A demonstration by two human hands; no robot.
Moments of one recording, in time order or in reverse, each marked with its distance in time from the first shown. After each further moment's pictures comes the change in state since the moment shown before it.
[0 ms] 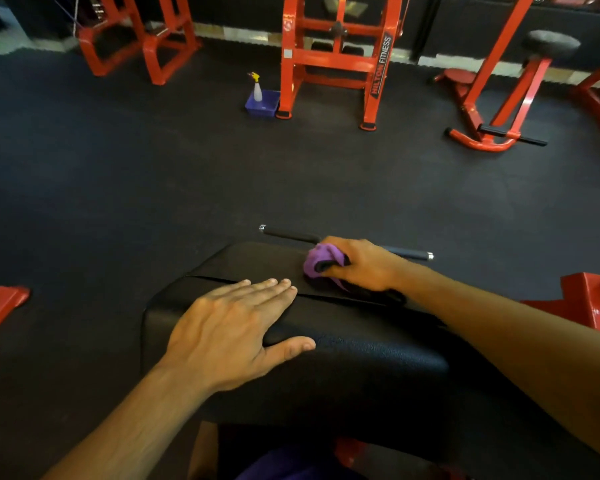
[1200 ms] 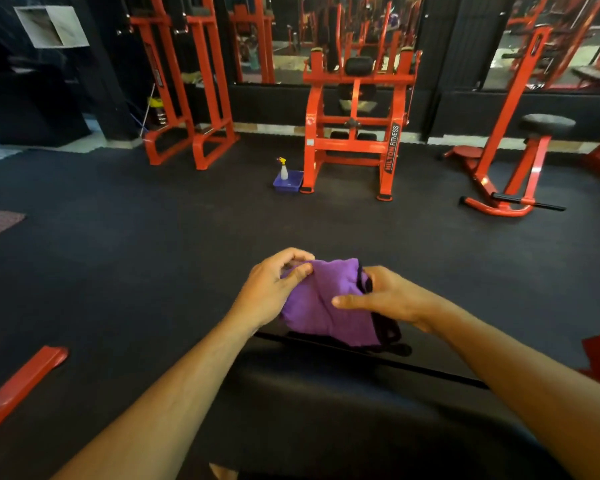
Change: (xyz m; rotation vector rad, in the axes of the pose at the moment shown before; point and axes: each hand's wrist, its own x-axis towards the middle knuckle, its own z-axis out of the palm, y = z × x) left_hand 0.089 -0.022 -0.044 -0.896 0.297 -0.300; right_hand -0.045 -0.055 -0.046 0.461 0.156 0.011
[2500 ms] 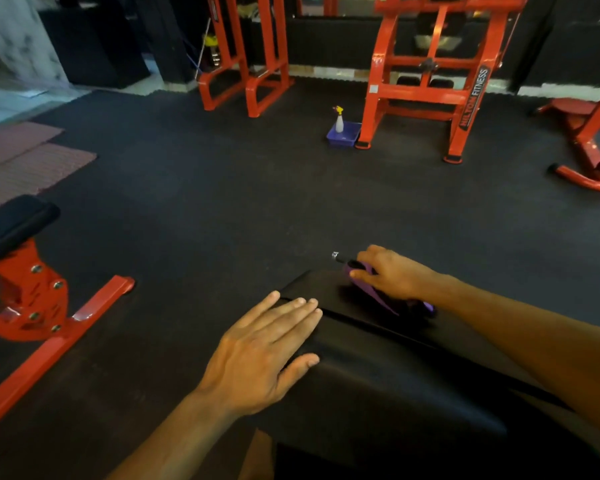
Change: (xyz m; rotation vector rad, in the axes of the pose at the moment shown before) left_hand -0.124 -0.086 -0.036 0.858 0.025 0.433; right_hand 0.147 0.056 0.057 -0.739 -0.150 -0.132
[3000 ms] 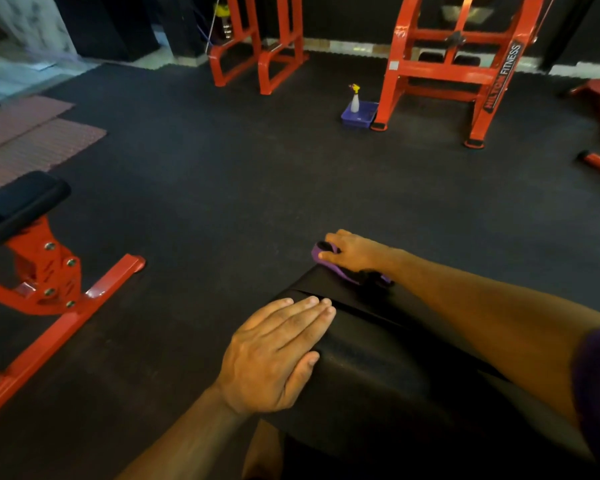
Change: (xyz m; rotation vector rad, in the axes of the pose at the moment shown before) left_hand -0.013 -0.006 0.015 -0.108 0.213 0.030; right_hand 0.082 -0.054 0.024 -0.030 -0.142 -0.049
